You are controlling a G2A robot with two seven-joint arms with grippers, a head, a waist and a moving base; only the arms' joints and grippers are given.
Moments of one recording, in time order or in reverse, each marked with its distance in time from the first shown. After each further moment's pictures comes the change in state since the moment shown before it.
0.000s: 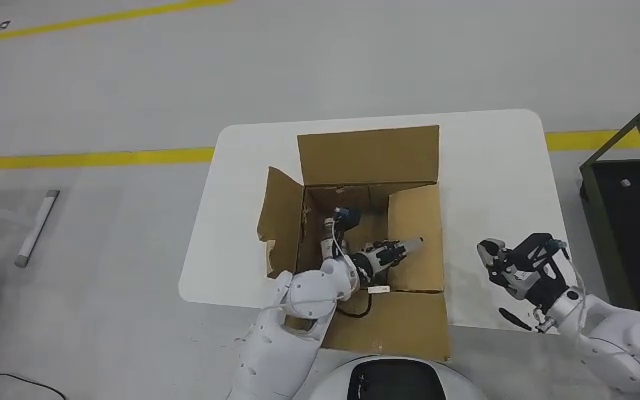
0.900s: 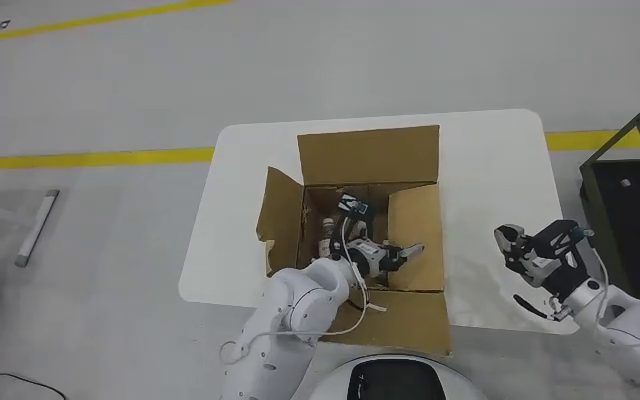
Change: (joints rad) left arm 0.022 0.036 0.018 -0.202 0.504 -0.230 -0.049; right arm 0.010 0.008 0.068 0.002 0.025 0.013 -0.008
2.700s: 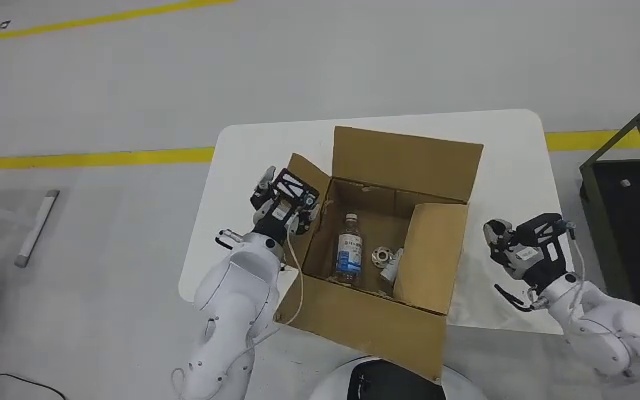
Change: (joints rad) left arm 0.028 0.083 -0.225 -0.201 0.927 -0.336 0.124; right arm 0.082 -0.013 -0.125 0.045 0.052 0.163 0.009
